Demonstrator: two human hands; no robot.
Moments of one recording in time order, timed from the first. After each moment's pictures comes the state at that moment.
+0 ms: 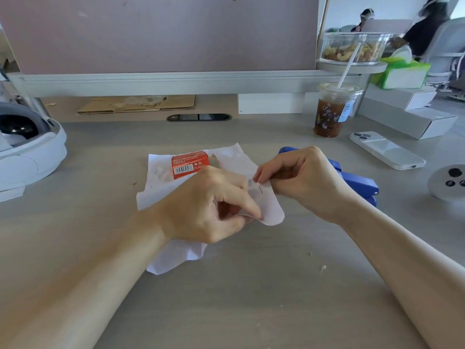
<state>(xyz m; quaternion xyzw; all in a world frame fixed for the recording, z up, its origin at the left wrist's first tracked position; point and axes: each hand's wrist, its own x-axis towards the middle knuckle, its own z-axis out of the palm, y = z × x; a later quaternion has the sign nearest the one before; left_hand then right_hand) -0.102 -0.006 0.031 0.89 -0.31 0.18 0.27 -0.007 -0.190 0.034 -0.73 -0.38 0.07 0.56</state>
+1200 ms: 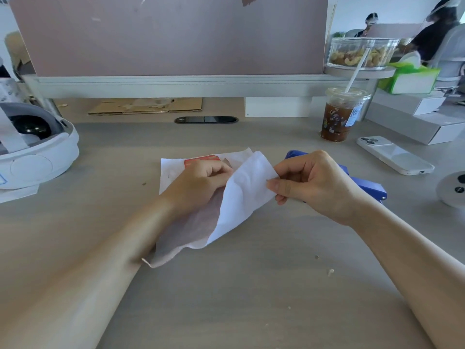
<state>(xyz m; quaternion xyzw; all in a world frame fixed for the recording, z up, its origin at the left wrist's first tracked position) -0.081 0.018 0.016 0.85 0.05 0.09 0.51 -0.007 -0.195 0.038 -0.75 -0.40 0.11 0.52</state>
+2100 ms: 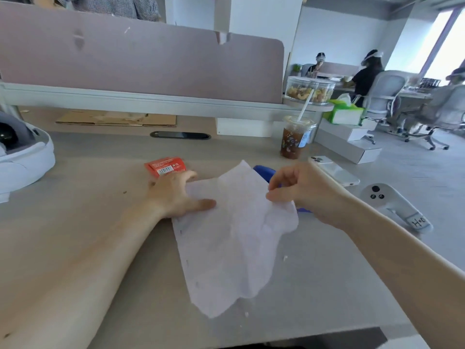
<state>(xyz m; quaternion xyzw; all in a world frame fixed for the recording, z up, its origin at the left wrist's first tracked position) -0.077 0.033 0.016 0.97 0.11 0.07 0.20 -0.037 -0.228 0.078 -0.85 -0.24 0.08 0.46</state>
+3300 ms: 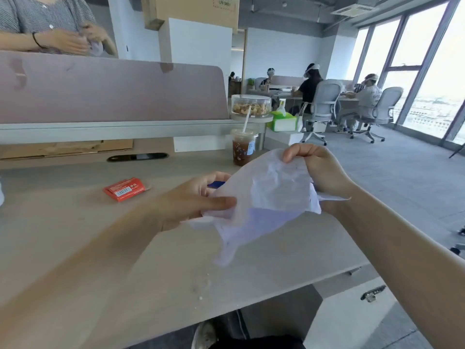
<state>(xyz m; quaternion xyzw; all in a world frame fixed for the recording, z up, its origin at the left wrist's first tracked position) -0.102 -0.077 0.074 0.76 -0.16 -0.13 0.61 -0.077 -0.324 0.129 -0.64 -0.20 0.03 0.74</state>
